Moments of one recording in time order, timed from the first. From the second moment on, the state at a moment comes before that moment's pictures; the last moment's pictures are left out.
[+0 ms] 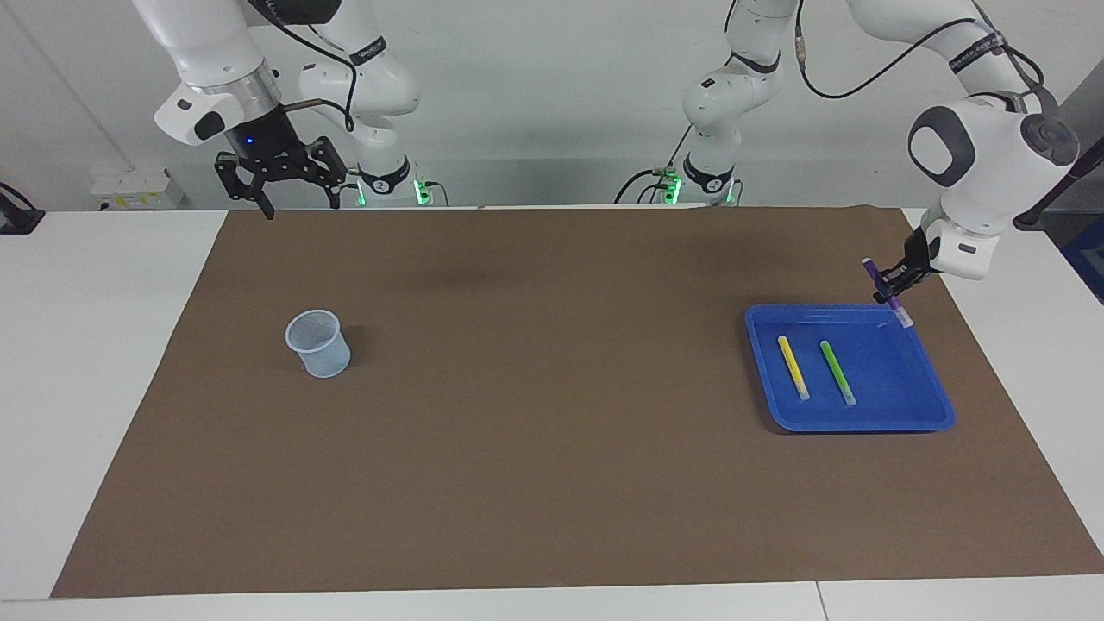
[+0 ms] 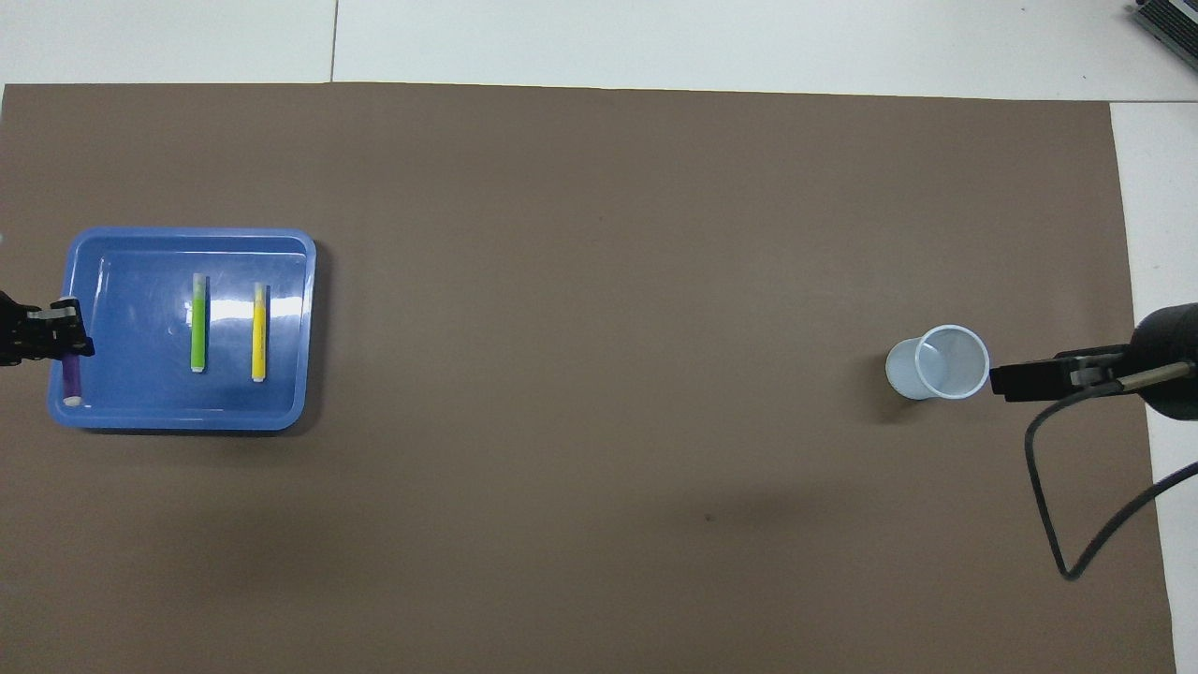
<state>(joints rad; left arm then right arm) 0.50 0.09 -0.29 -1.93 0.06 1.99 -0.07 -0.06 -0.22 0.07 -1.84 0.08 1.67 -0.11</state>
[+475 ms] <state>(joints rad) 0.50 0.30 -0.30 -1.87 0.16 2.15 0.04 -0.05 -0.17 0.00 -1.76 0.05 1.68 -0.11</state>
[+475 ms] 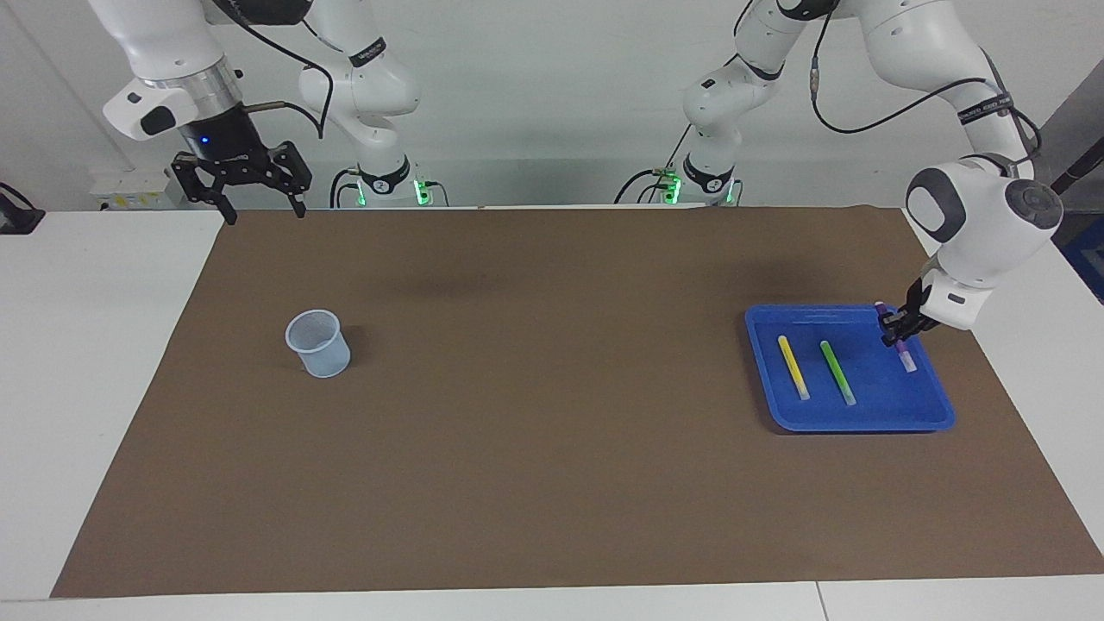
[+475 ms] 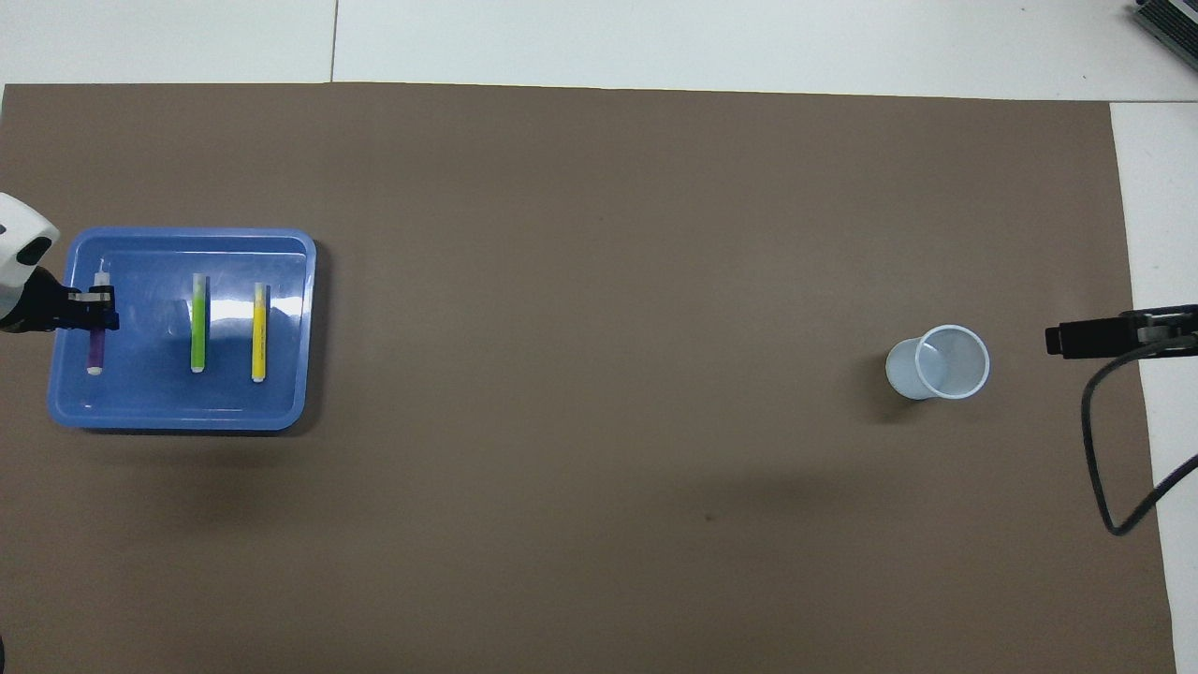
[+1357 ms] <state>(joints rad) 0.52 0.43 -0.30 -1.82 0.26 2.23 0.13 0.00 -0.12 -0.05 -1.73 0.01 1.64 -0.11</state>
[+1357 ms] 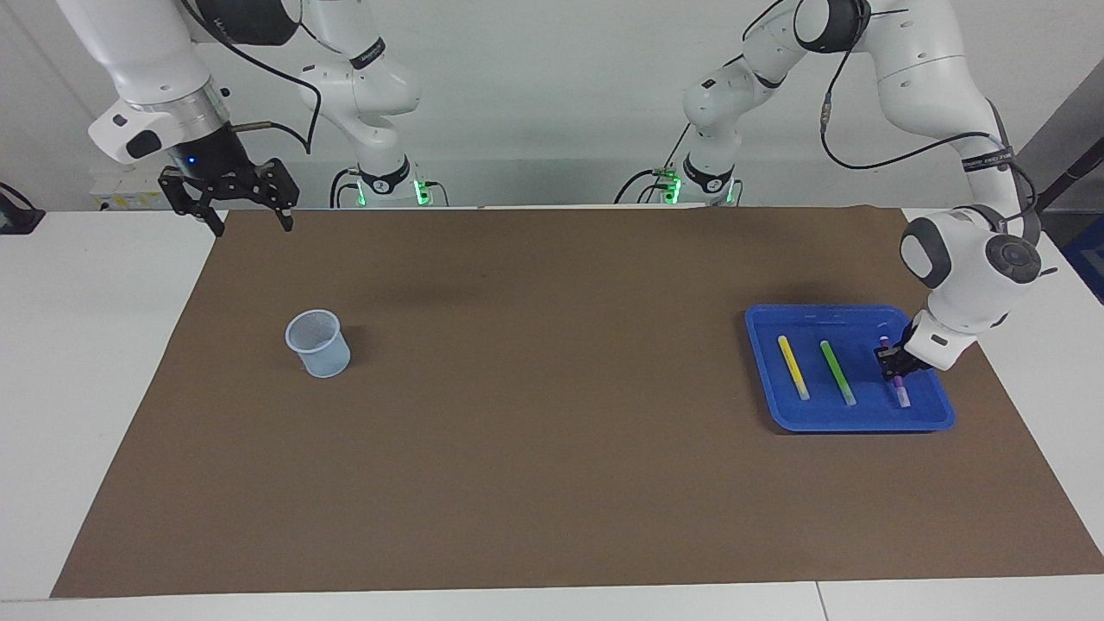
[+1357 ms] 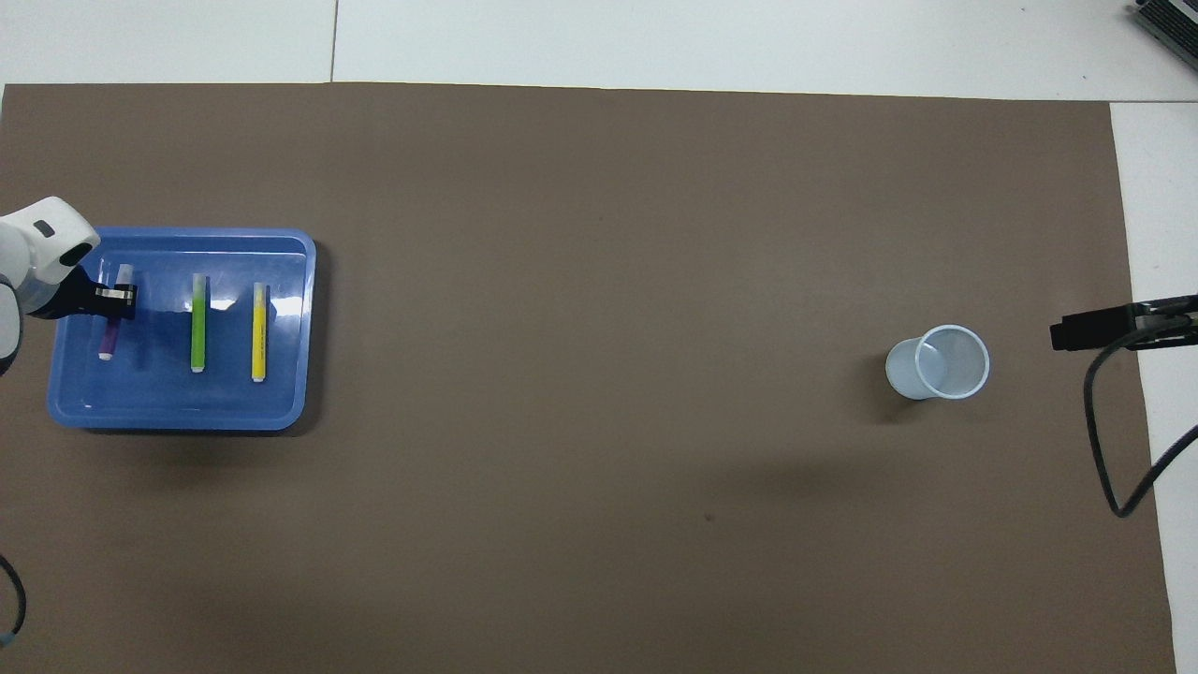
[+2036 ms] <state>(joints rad) 0.53 0.44 -0.31 -1.82 0.26 2.24 0.14 0.00 -0.12 -0.05 -1.72 0.01 1.59 -0.08</state>
